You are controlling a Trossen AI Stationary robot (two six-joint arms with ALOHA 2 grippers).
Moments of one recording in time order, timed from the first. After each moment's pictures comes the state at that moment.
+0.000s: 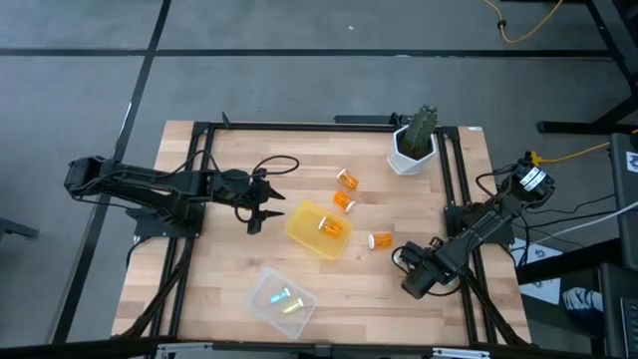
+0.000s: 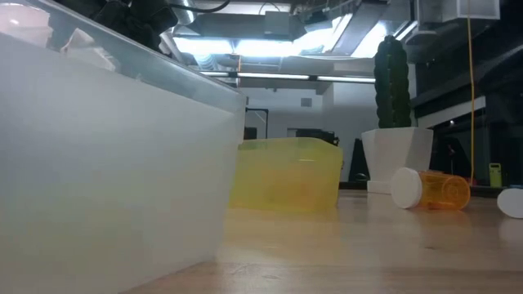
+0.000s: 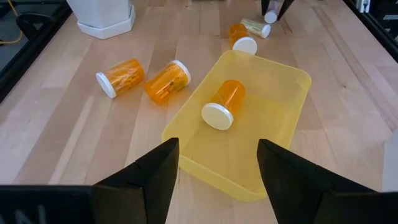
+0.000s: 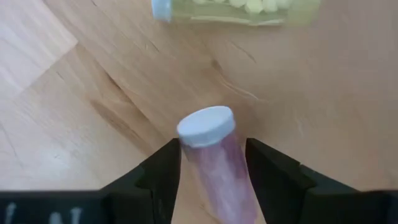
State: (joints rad) left arm 0.03 1.00 0.56 -0.10 -0.01 0.01; right arm 0.76 1.53 0.75 -0.79 0.02 1.41
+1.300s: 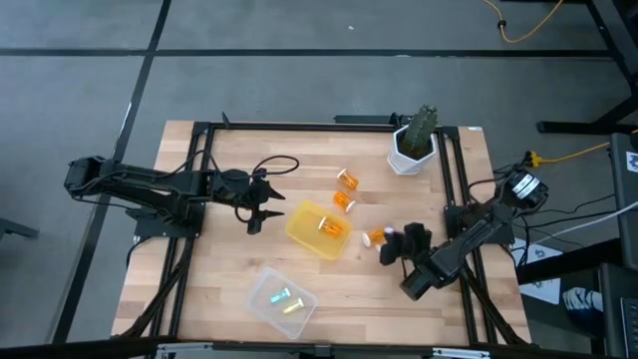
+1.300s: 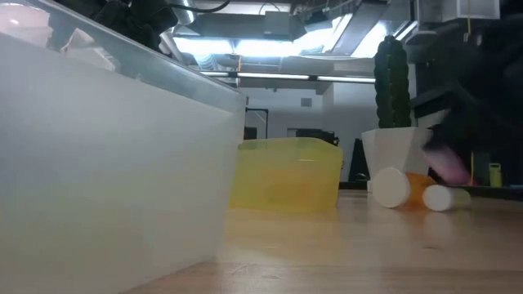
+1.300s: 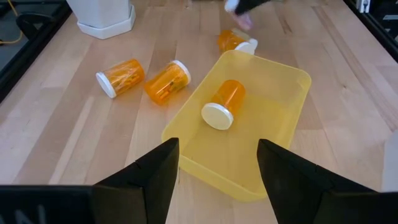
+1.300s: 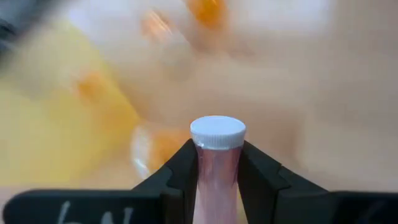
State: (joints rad) left arm 0.03 1.00 0.56 -0.10 -0.01 0.01; right arm 0.76 1.63 0.75 -0.73 1.03 2.09
